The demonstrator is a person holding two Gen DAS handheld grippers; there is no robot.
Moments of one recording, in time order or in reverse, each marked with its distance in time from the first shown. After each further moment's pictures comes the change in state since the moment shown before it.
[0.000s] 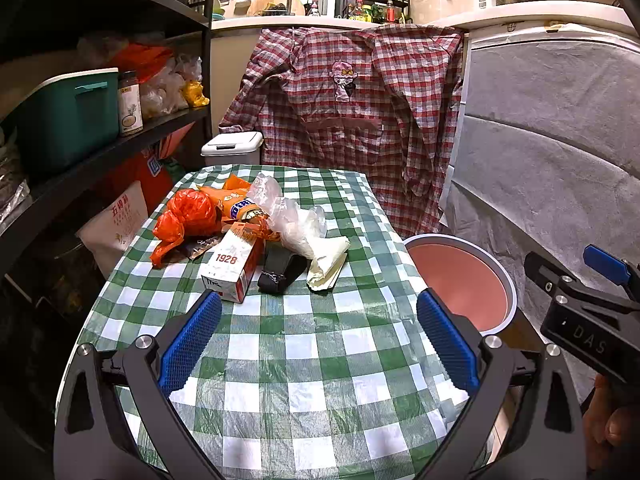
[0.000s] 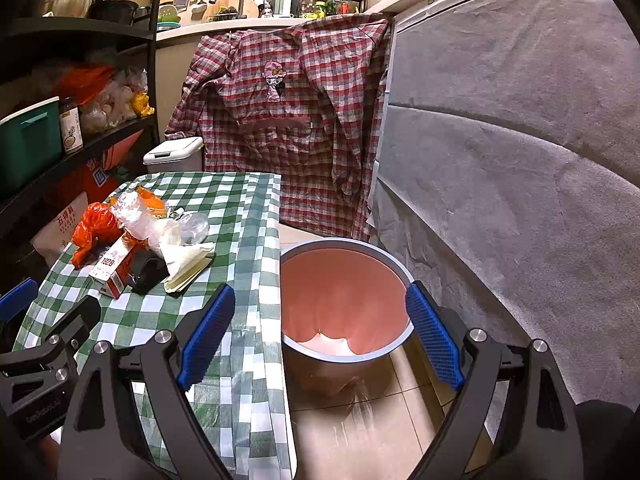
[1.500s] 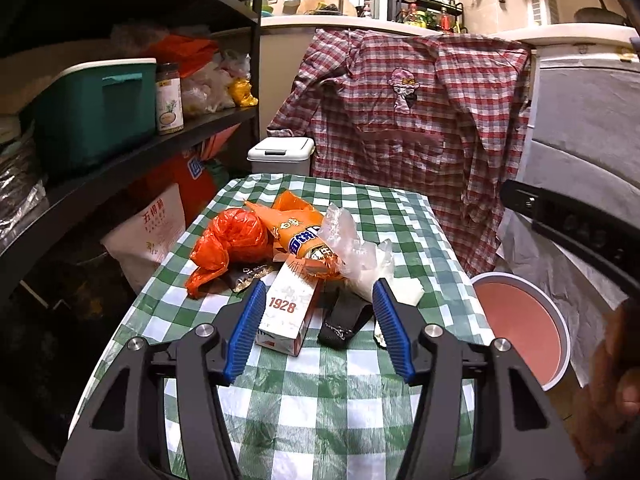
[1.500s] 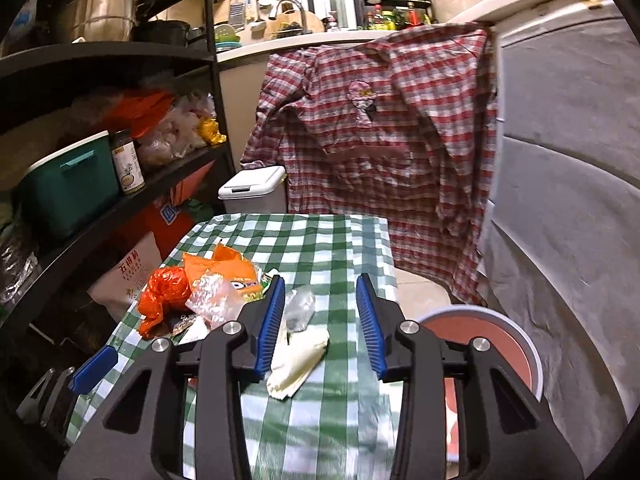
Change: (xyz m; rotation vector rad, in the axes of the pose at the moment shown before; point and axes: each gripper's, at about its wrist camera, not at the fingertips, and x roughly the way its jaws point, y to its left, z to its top) left arm 0.052 0.045 0.040 -0.116 -0.024 0.140; right arm 0.077 0.094 0.082 0.004 -0.026 0.308
